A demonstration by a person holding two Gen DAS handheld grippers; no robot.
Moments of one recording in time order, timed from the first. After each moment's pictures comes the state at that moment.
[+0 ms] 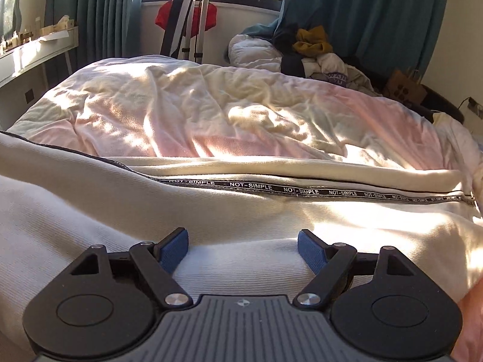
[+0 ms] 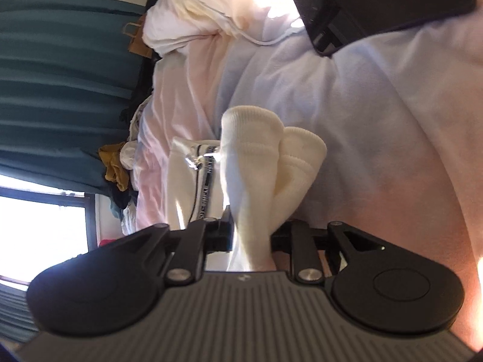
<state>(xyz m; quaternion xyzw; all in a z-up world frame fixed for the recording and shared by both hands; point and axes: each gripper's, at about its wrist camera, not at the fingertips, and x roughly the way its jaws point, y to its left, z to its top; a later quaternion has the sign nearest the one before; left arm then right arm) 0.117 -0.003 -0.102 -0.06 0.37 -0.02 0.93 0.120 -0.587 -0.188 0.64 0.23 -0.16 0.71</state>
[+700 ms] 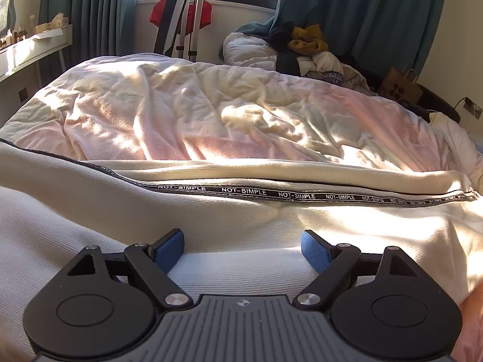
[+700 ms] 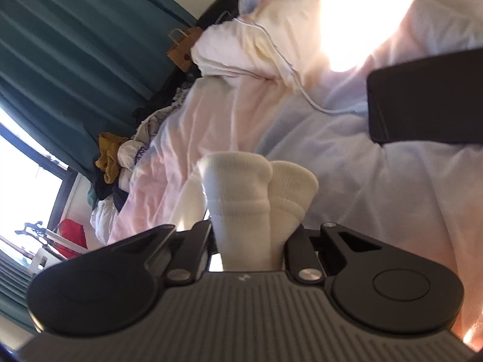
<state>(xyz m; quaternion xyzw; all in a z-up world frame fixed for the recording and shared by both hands) 0.129 0.000 -0.100 -0.07 0.36 -0.04 0.93 0.141 -0.569 -0.136 0.46 0.20 -0.18 0.85</state>
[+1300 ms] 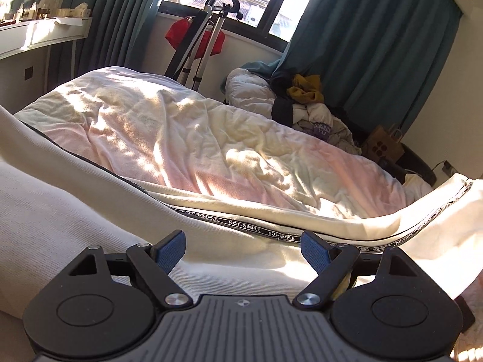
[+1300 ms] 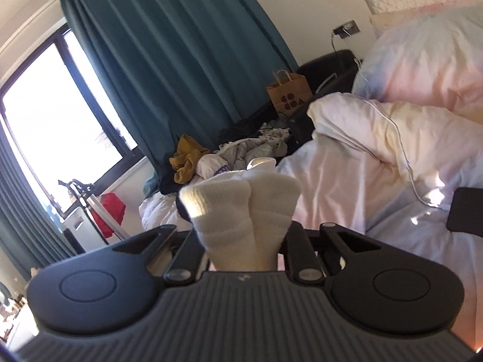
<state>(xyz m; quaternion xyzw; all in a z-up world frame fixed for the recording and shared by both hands) 0.086 0.048 -0.058 -0.18 0.30 -0.04 0.94 0.127 -0.448 0.025 0.30 0.12 -0.10 0.94</state>
